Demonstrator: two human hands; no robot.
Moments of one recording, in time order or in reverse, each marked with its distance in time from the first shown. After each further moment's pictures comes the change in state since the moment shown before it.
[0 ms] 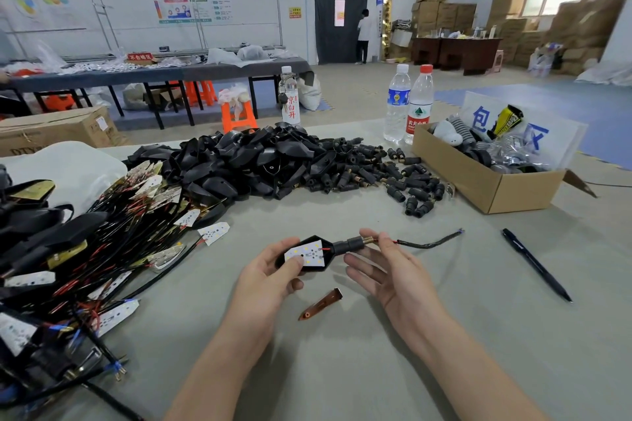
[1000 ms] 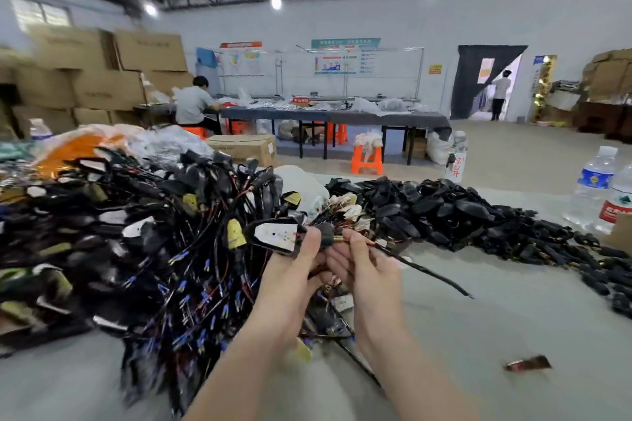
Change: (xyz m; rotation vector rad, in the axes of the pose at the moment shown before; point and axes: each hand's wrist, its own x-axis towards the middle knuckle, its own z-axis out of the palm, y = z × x) left_hand -0.120 0.152 -0.184 -0.194 0.233 0.324; right_hand -0.119 0.115 0.284 -0.015 -0.314 -0.061
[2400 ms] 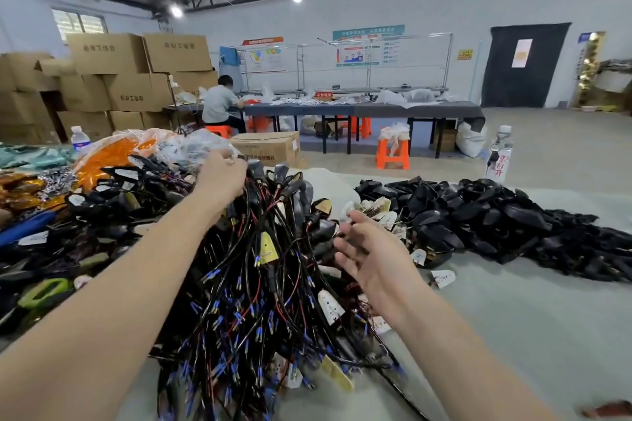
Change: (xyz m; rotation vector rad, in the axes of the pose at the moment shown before) left_hand 0.146 0.153 -0.104 0.902 0.464 0.143; right_hand 0.047 -0.009 0.056 -0.019 -0.196 0.348
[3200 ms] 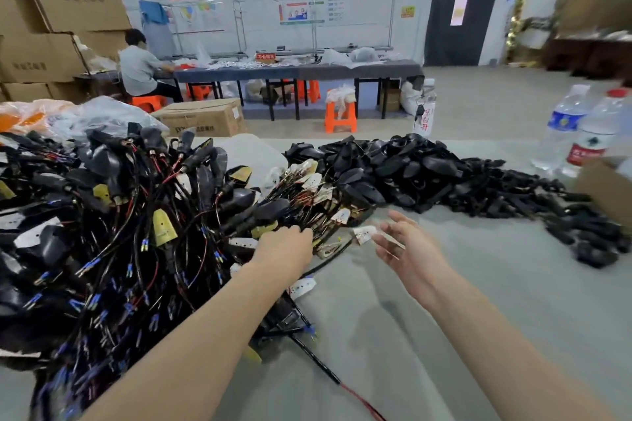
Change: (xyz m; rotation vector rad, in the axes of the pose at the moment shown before) left_hand -0.138 -0.057 0.216 1.222 -0.631 0.604; right_hand 0.005 -0.036 -0.184 -0.078 0.389 -0.054
